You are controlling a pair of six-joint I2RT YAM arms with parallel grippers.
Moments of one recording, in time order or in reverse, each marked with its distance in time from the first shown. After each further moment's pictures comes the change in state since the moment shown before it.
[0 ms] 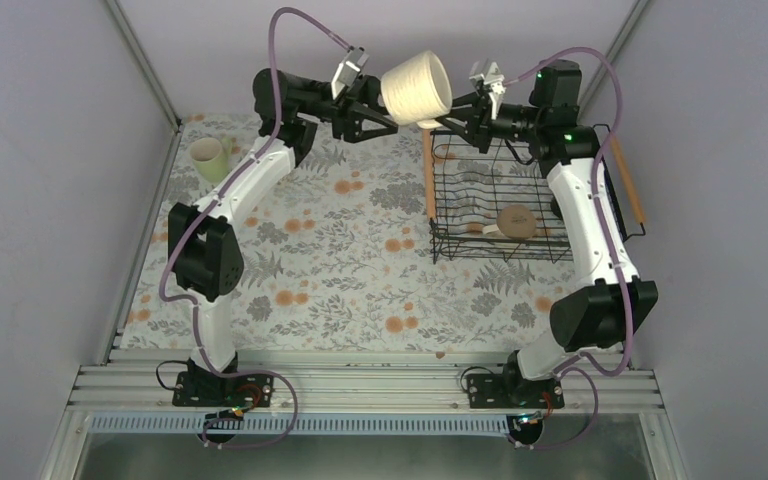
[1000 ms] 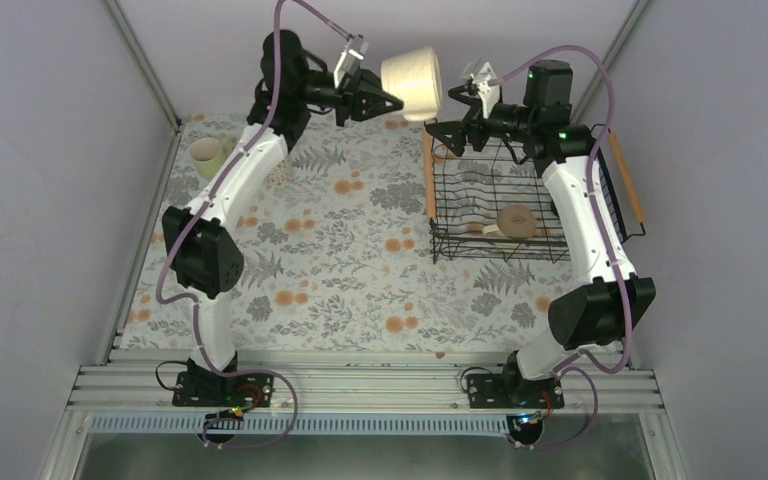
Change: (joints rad) left arm 0.028 0.009 0.102 -0.411 -0.004 0.343; right arm 0.033 0.017 0.008 -0.014 0.164 -0.015
